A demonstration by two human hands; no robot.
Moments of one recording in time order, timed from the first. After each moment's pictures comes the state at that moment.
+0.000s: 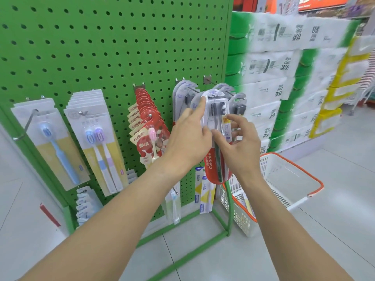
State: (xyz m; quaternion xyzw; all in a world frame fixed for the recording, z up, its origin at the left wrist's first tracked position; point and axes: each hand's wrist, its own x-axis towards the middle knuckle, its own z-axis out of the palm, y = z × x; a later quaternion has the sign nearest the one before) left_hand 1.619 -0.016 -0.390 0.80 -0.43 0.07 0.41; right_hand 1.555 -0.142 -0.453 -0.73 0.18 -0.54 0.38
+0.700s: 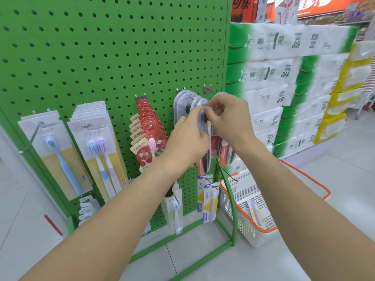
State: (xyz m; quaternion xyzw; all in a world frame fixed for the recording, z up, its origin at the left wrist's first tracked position) left_hand 1.638 -0.027 -0.380 0.82 -0.42 0.07 0.38; right_hand 1.599 -0.163 -0.374 -0.83 0.11 -0.49 0.26
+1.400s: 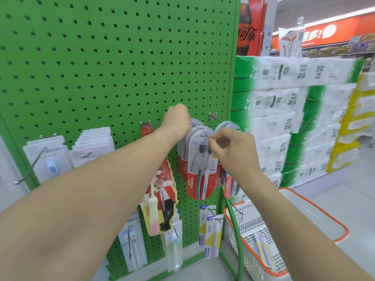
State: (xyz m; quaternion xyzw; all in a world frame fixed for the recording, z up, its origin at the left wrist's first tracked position) left_hand 1.746 -0.084 -0.315 0.89 -0.31 0.14 0.30; right_hand 1.598 -0.173 -0.379 -0.83 0.09 -0.49 0.26
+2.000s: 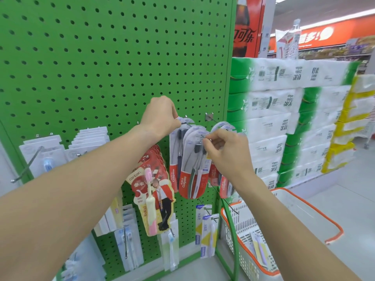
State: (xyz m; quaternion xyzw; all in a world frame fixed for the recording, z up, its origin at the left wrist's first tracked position) left_hand 1.731 -0.042 -0.296 0.87 -0.33 0.19 0.30; right_hand 1.598 -0.169 -0.381 -0.82 0.09 -0.49 0.29
